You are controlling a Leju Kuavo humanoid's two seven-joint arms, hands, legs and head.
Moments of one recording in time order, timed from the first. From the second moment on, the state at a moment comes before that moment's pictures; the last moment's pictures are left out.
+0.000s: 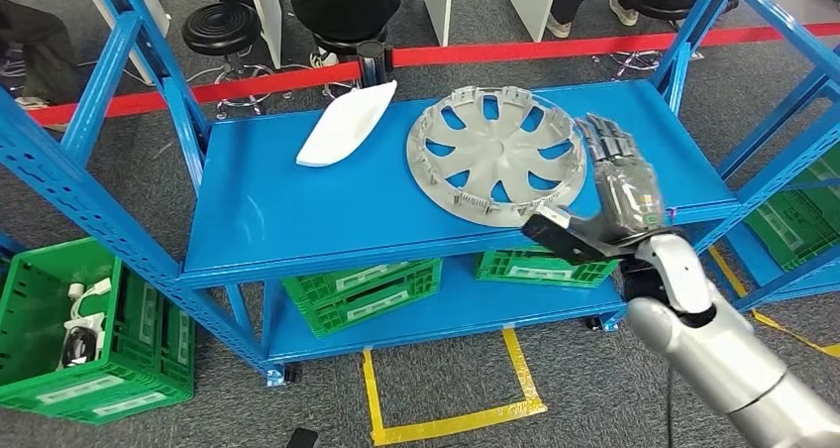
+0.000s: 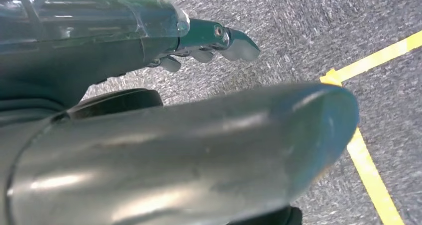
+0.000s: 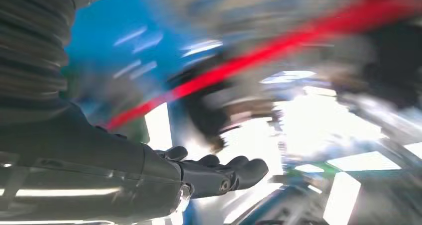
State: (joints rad) left arm -0.16 -0.08 -1.08 -0.22 0.68 0.36 -0.16; right arm -0.41 -0.59 0.54 -1.55 0.70 -0.37 0.33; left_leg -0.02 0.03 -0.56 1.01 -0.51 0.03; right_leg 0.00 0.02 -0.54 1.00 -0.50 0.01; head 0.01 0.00
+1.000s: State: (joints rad) left arm -0.13 -0.06 -1.08 -0.21 0.68 0.38 -0.16; right arm -0.12 -0.23 0.63 -1.93 0.10 -0.67 -0.08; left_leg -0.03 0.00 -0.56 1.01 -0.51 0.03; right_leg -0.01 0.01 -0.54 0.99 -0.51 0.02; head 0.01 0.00
